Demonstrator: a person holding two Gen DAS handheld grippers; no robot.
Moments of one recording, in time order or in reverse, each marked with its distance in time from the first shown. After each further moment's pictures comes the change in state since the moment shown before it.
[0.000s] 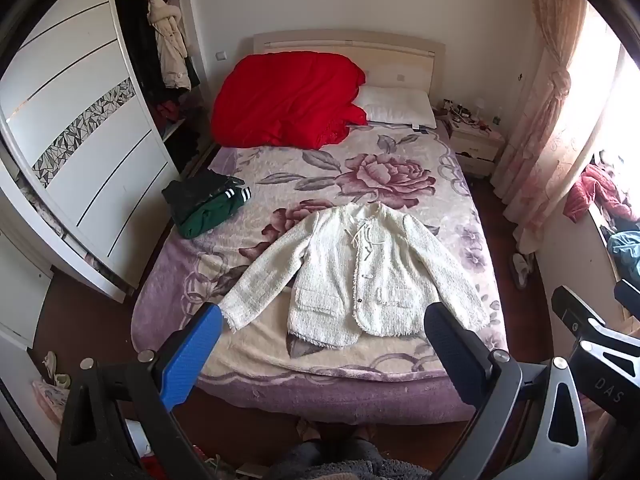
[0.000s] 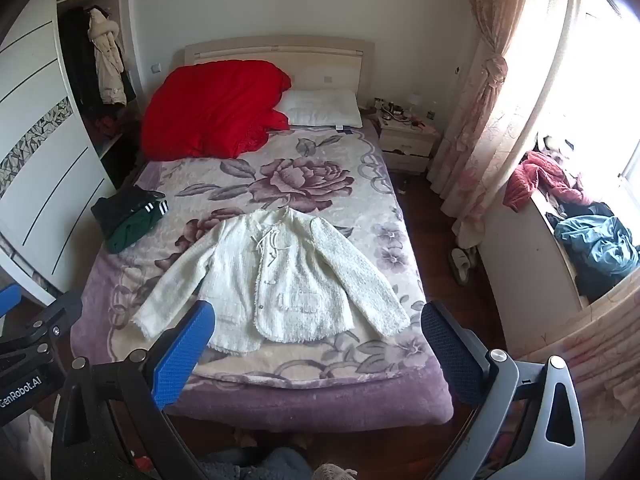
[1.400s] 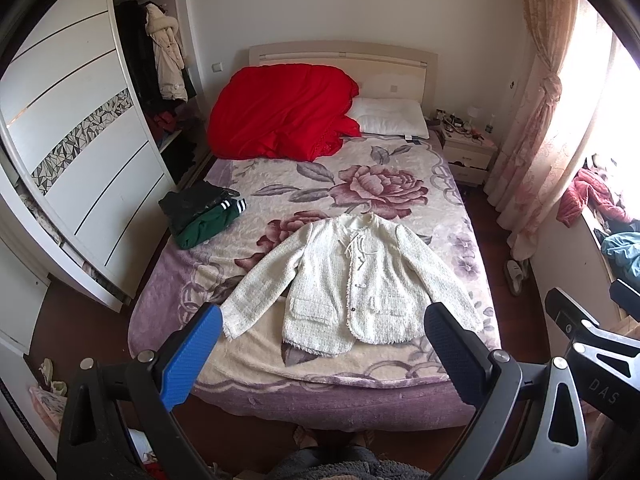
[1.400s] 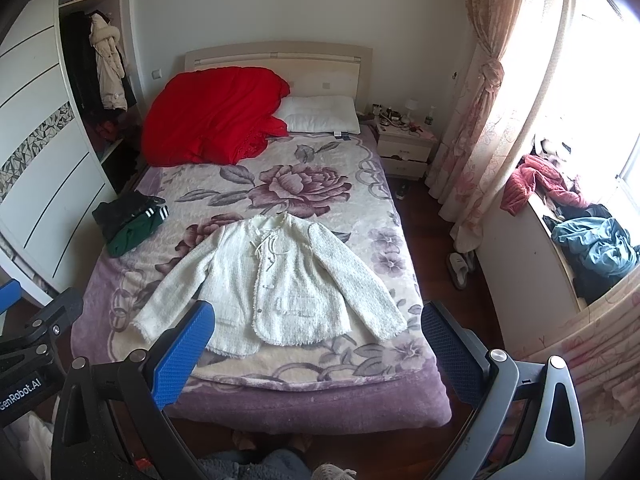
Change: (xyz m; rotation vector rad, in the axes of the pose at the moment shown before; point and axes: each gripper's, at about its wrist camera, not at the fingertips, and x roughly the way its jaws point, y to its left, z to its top) left arm -0.014 -0.016 0.005 0.006 -0.057 -0.009; right arm -0.002 0.001 -0.002 0.008 -0.027 0.006
